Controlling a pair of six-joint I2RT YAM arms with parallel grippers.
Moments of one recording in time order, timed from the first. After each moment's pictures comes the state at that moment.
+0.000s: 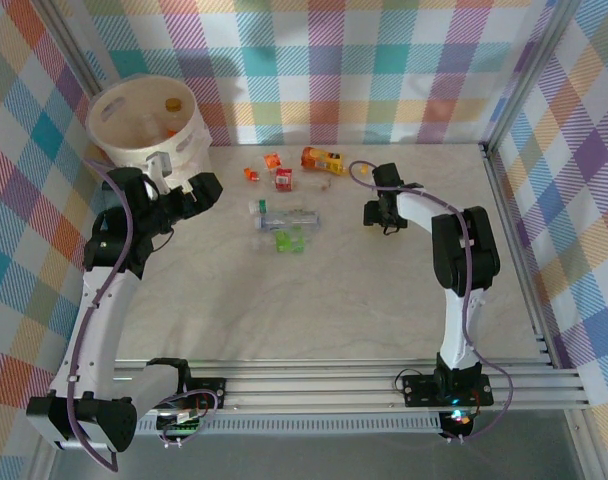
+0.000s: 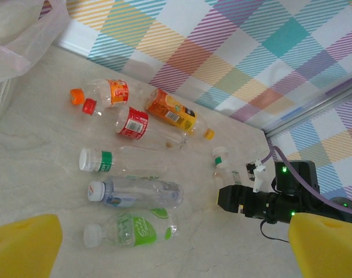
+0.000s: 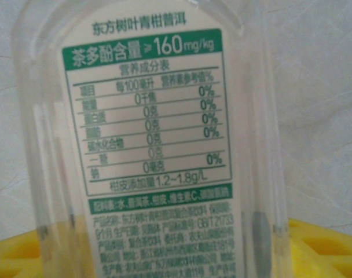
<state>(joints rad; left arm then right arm) -0.04 1.06 1.17 -0.54 0.39 -0.52 0.28 2.07 1.45 -0.53 0.14 0.30</state>
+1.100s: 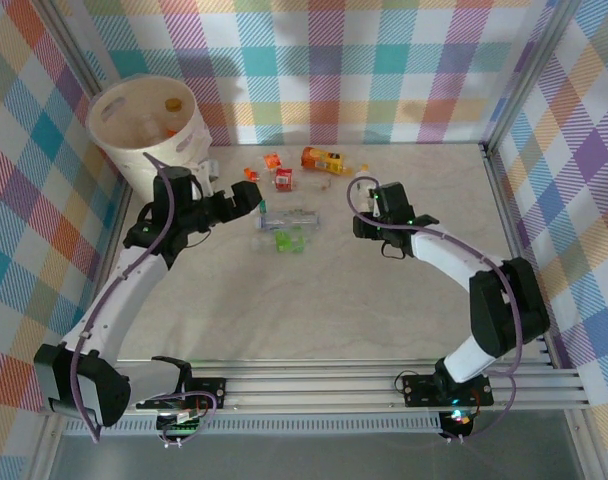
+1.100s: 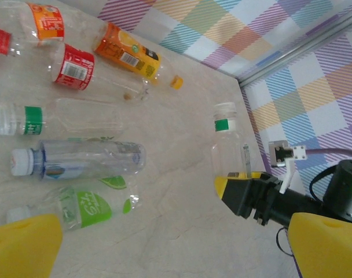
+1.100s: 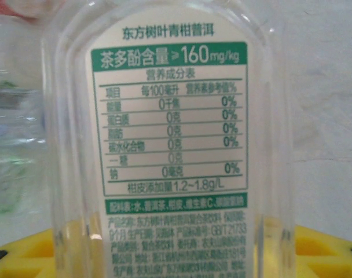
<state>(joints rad) -0.24 1.21 1.10 -0.37 0.43 -0.60 0.43 1.56 1.01 -0.28 0.04 0.30</state>
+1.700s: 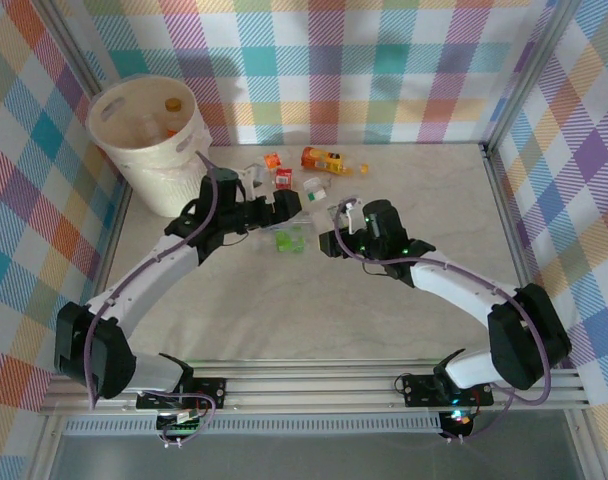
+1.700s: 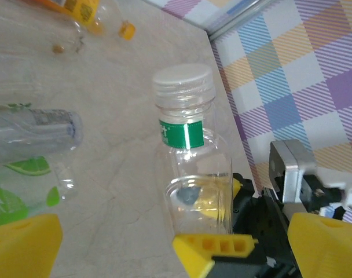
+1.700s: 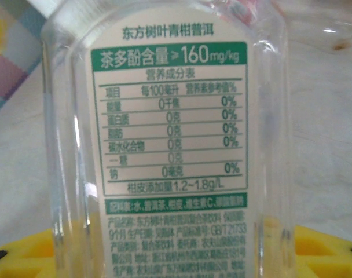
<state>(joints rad) -0.45 1.37 1.12 -0.24 0.42 -0.68 0.60 1.40 0.85 0.00 -0.26 0.28</state>
